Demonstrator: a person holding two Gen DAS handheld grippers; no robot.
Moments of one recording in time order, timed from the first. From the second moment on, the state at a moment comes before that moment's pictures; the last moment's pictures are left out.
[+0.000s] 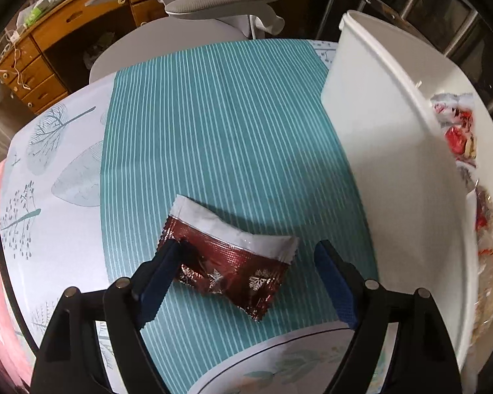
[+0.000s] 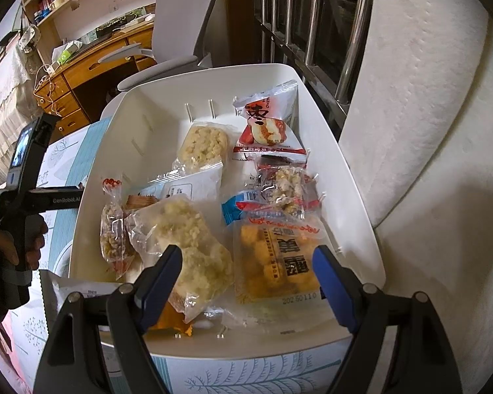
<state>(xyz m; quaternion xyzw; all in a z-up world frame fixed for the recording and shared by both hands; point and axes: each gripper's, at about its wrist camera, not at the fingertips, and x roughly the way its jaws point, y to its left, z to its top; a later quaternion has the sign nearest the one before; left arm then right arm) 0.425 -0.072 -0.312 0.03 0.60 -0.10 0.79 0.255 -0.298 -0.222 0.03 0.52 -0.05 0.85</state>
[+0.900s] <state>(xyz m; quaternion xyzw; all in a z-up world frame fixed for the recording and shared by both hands) 0.397 -0.035 -0.304 0.02 0.56 -0.11 0.82 0.252 -0.294 -0.220 0.02 0.52 -0.07 0.85</state>
